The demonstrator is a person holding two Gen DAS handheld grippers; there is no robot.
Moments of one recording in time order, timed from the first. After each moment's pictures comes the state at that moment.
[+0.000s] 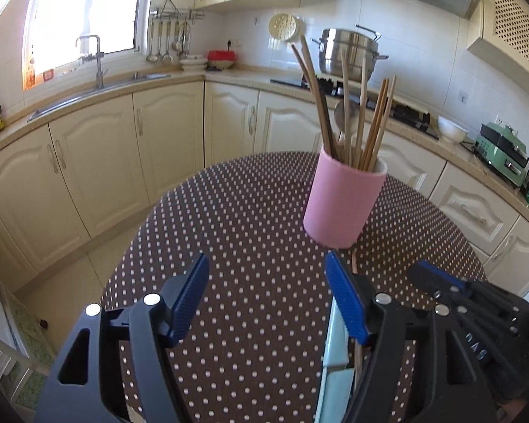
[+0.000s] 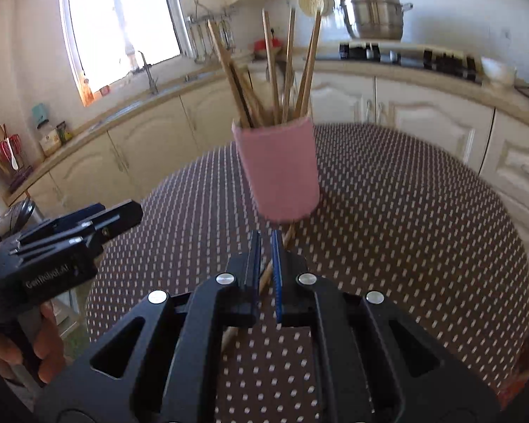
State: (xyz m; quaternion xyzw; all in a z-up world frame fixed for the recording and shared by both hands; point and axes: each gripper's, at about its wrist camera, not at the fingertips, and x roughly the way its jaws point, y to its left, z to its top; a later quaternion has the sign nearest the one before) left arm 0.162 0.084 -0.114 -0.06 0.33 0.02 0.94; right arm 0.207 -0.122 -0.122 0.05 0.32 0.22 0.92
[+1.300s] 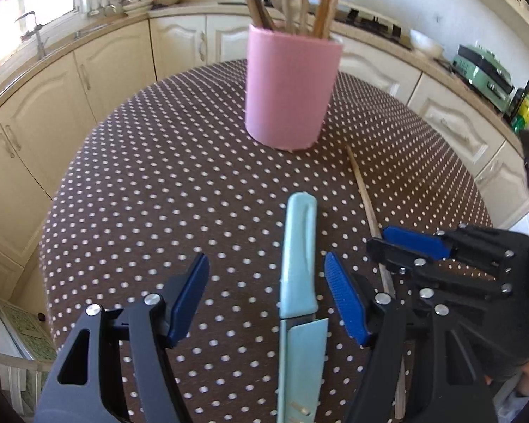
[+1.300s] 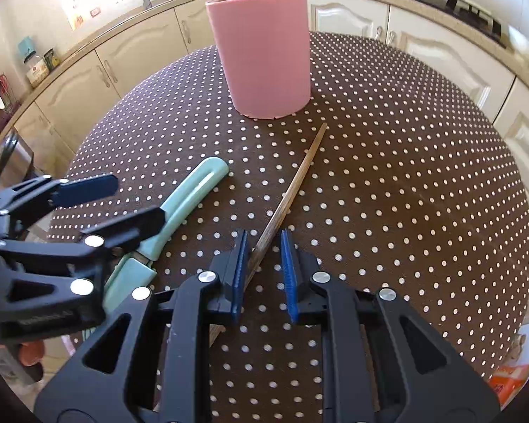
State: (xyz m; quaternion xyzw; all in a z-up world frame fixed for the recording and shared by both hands) left arm 0.197 0.028 -0.177 -0.01 0.48 -0.06 0.88; right arm 0.229 -0.127 -0.165 -0.03 0.47 0.22 0.85
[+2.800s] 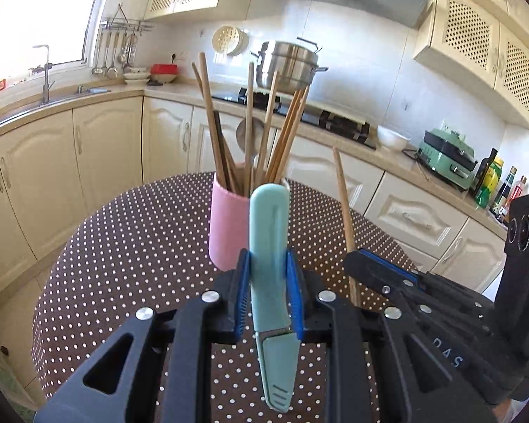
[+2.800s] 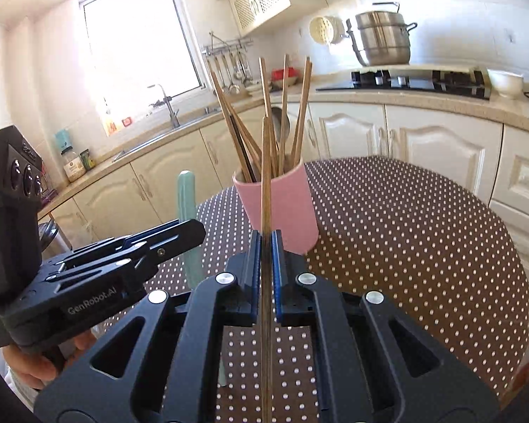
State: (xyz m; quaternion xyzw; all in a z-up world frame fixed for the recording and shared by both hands) left arm 0.184 0.019 -0.096 -0.08 0.28 -0.09 0.95; right arm 0.208 -0.167 -0.085 0.09 0.25 0.26 0.93
